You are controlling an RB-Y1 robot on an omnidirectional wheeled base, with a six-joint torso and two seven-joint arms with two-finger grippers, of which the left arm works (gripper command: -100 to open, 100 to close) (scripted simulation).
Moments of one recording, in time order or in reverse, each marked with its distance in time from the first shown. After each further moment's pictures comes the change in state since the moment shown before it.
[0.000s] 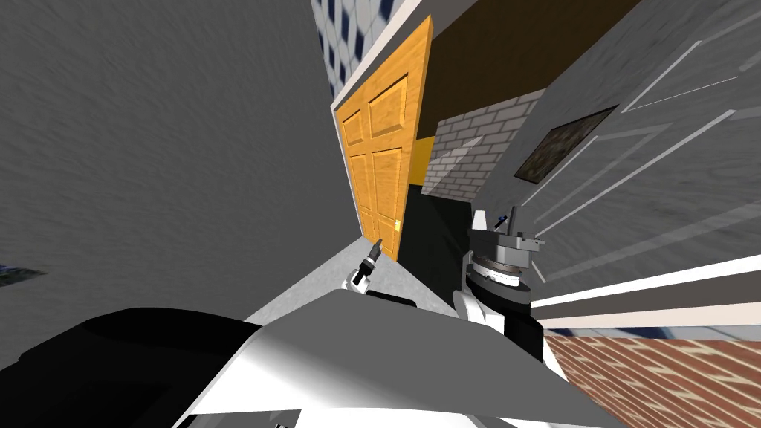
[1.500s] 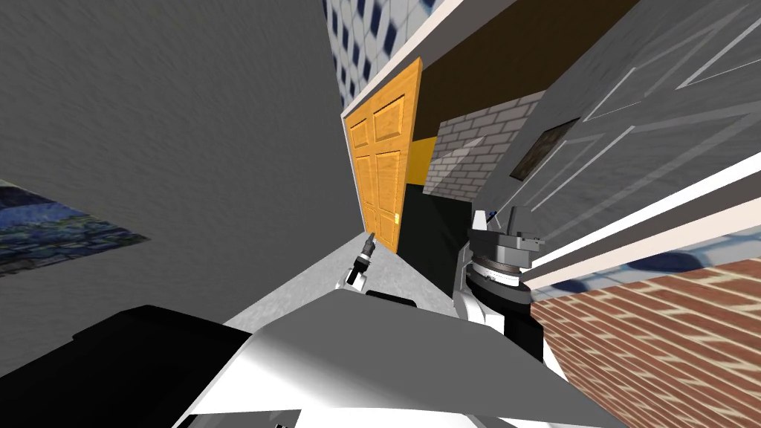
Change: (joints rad) arm 0.135 0.012 0.062 -0.313 0.061 0.074 -0.067
